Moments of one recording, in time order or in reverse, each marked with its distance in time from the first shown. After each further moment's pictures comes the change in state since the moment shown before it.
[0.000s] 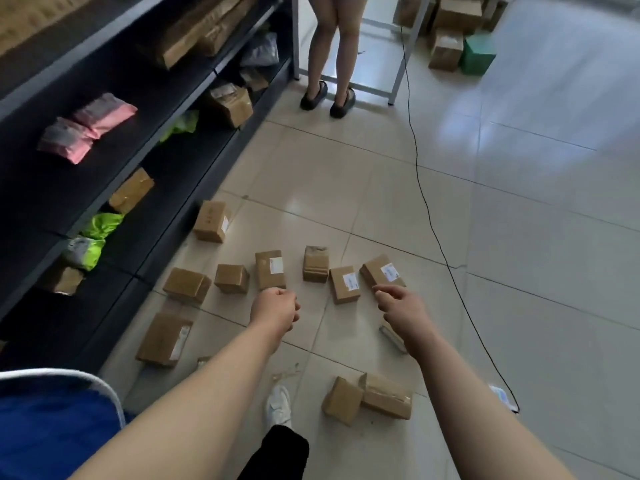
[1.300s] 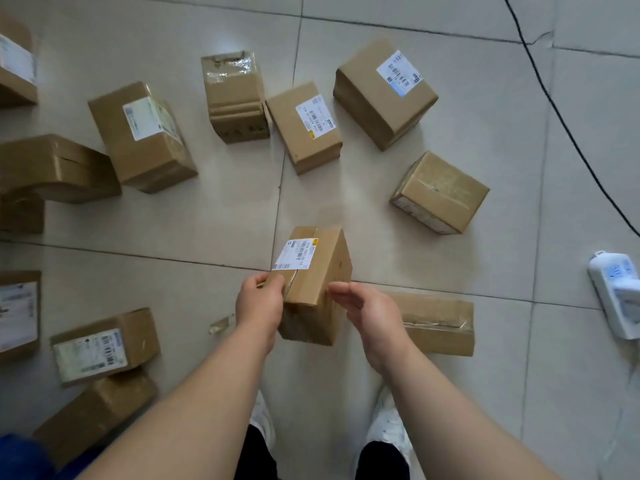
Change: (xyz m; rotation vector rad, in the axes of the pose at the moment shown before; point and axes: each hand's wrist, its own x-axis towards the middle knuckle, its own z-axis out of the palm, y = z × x) left_hand 0.346 -0.368 0.243 0.163 0.098 -0.223; right_hand 0.264 0.443 0.157 0.569 -0.057 0.572
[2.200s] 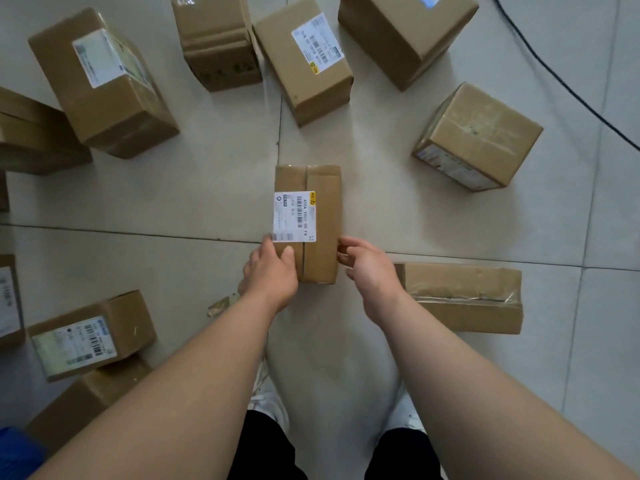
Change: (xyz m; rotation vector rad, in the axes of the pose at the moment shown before) left_hand 0.074 -0.034 0.020 0.789 -0.088 0.251; right_hand 0.073 0.020 0.024 -0.159 0.019 -0.037
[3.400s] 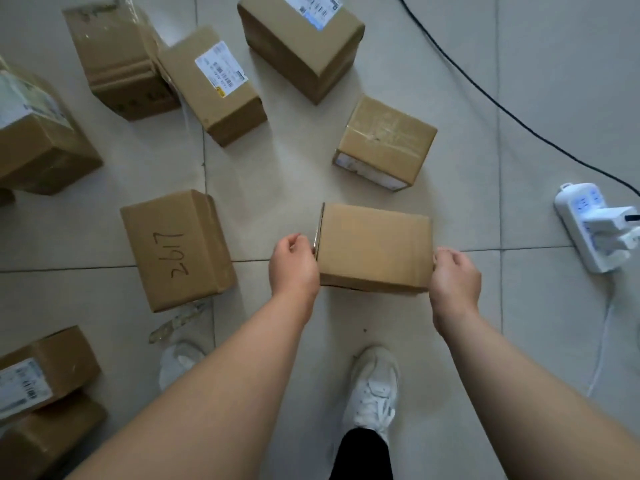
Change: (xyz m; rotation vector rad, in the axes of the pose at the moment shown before) left_hand -0.077 0.128 0.065 -0.713 -0.066 -0.093; right_hand -0.003 0.024 -0.195 0.047 0.709 -0.094
